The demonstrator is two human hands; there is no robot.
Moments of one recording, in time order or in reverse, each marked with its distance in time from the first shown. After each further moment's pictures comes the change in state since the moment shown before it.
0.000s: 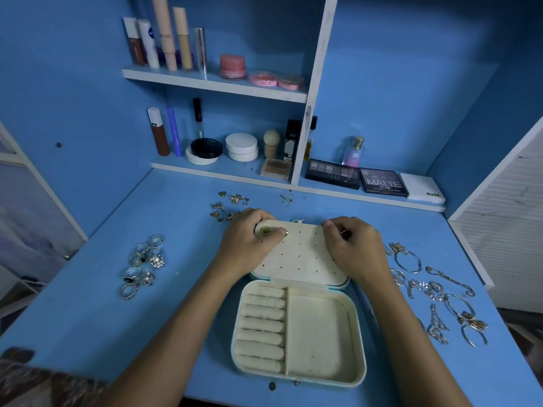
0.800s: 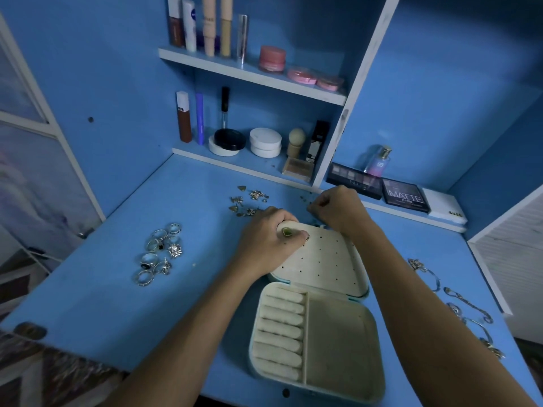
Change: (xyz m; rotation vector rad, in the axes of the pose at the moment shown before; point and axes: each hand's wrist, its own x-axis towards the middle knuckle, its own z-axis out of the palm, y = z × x) left_hand 0.001 -0.002 0.001 0.020 0.011 0.024; right_hand 0.089 -0.043 0.046 -0.340 -0.310 -0.051
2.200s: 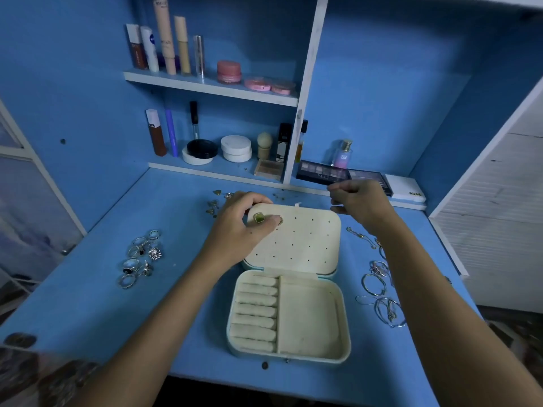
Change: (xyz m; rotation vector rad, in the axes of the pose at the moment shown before) left_hand -0.018 0.027 -0.022 -0.144 0.035 0.136; right_hand -0.053 0.052 -0.064 0.660 0.132 0.158
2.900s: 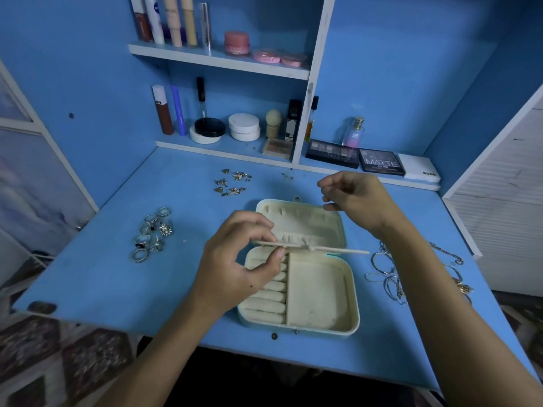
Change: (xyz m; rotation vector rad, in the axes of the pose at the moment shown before) left_hand -0.081 -0.001 -0.004 0.035 0.187 0.555; right_hand -0.055 -0.009 0.020 0.012 -0.191 -0.099
